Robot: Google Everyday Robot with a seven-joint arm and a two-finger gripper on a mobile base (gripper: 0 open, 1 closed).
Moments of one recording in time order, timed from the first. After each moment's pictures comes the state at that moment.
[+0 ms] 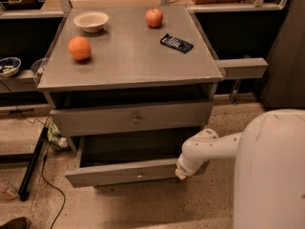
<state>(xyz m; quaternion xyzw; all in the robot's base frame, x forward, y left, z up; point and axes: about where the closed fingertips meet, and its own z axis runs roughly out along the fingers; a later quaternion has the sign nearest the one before) 0.551 -0.131 0.408 -0.42 0.90 0.04 0.09</state>
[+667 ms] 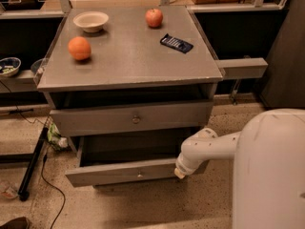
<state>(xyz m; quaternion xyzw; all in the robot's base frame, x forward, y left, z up) 0.554 -0.128 0.409 -0.42 0.90 0.03 0.10</state>
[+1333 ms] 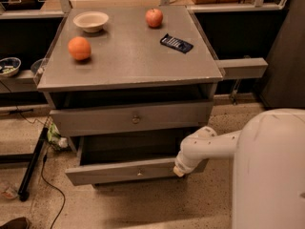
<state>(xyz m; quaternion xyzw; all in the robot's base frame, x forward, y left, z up) 0.561 -0.124 0.412 -0.42 0.90 0.04 0.10</state>
